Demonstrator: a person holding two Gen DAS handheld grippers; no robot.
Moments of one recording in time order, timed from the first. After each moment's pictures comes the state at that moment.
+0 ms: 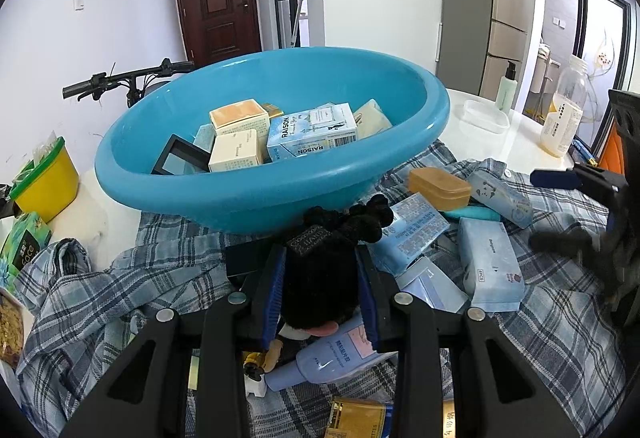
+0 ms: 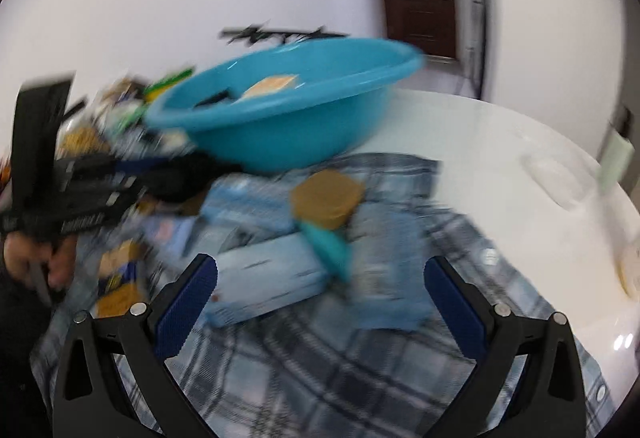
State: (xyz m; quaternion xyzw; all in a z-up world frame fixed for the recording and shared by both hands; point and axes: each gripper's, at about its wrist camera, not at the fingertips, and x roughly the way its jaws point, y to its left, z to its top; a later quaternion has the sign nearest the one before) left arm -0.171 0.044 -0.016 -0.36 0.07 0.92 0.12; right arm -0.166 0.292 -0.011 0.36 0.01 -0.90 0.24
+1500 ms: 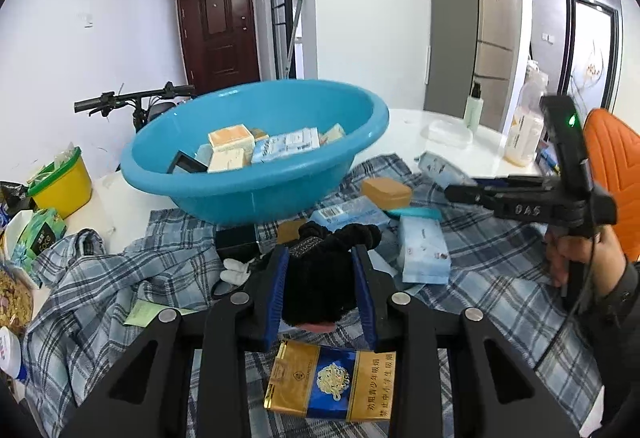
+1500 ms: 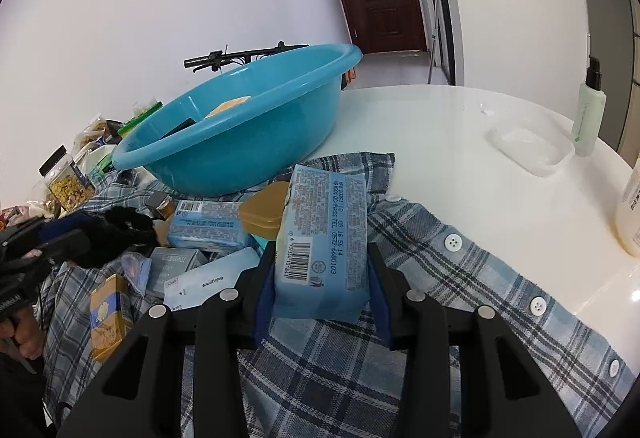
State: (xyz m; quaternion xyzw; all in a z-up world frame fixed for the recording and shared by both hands) left arm -0.096 0.056 0.018 -0.32 0.05 0.94 0.13; right arm -0.179 0.320 -0.016 0.36 -0.05 -0.91 0.21
